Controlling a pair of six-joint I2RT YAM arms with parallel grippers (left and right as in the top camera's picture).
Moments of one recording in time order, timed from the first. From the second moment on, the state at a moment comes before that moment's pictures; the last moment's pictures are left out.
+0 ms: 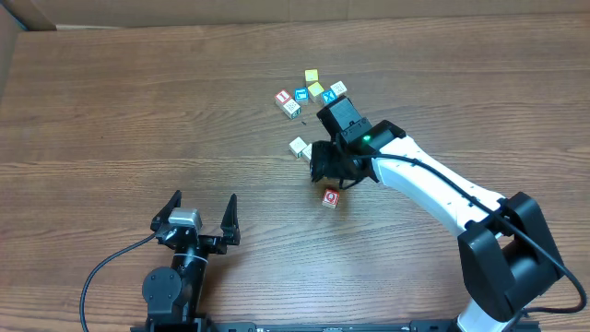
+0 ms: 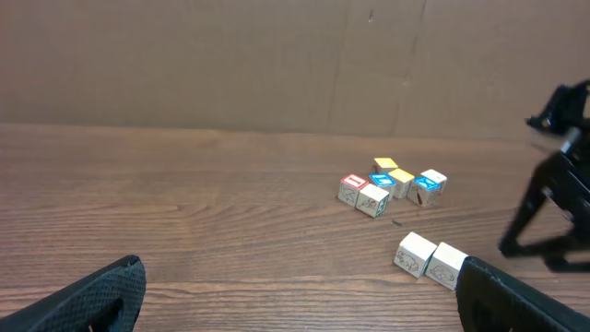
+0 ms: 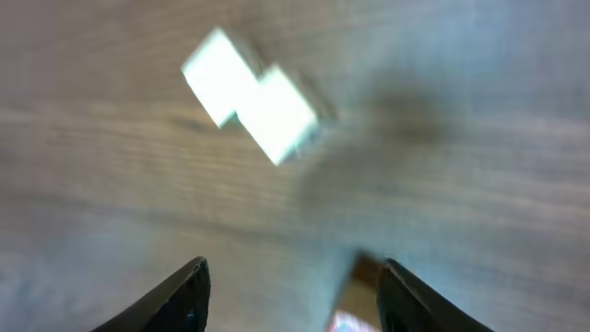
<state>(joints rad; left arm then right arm) 0.03 0.01 0.01 -0.06 0.15 -0.10 0.60 1.84 1.32 -0.64 -0.12 0.65</state>
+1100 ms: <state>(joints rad) 0.03 0.01 0.01 -0.06 0.15 -0.10 0.64 1.88 1.35 -0.63 -0.05 0.60</state>
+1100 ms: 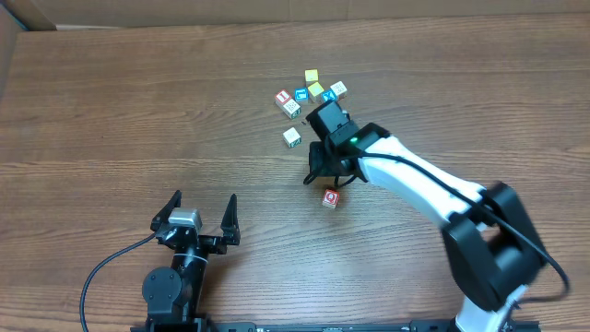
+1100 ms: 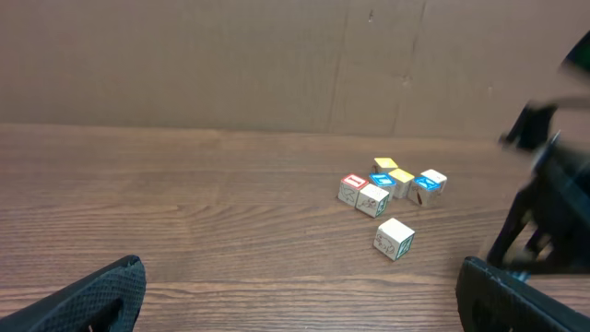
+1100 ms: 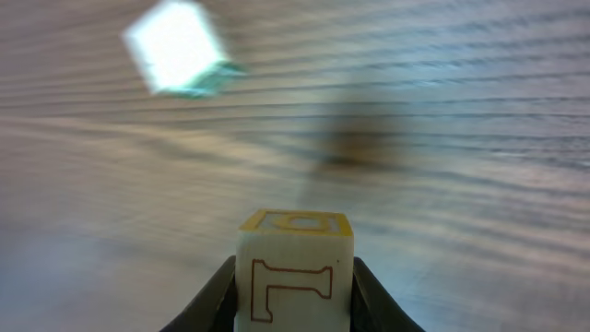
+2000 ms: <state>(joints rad) 0.03 0.01 0.01 -0.06 0.15 -0.10 0.86 1.84 1.39 -0.84 -0.17 0.70</state>
